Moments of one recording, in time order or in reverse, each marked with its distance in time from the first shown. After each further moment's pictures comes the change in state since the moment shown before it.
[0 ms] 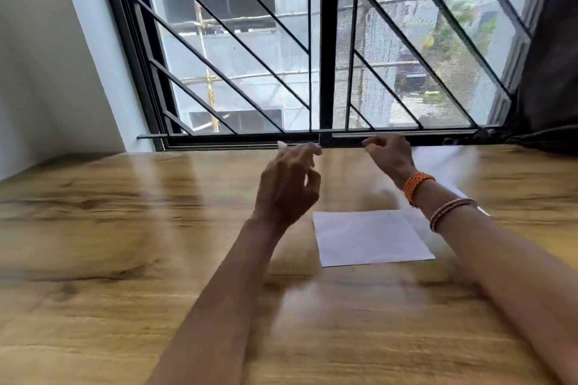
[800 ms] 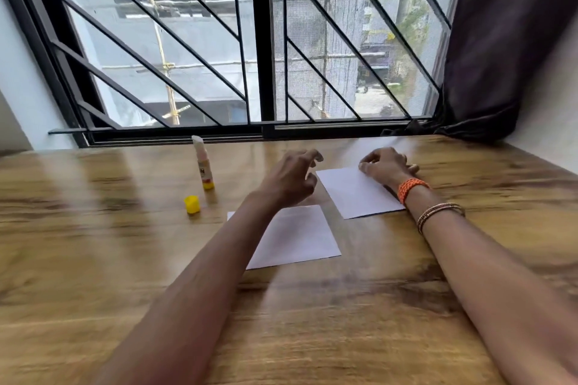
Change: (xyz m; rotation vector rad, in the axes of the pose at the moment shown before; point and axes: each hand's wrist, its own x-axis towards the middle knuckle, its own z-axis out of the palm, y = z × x) left_hand 0.041 0.065 0.115 -0.162 -0.525 -0.060; right_hand 0.023 0.098 -0.100 -0.443 -0.053 0.258
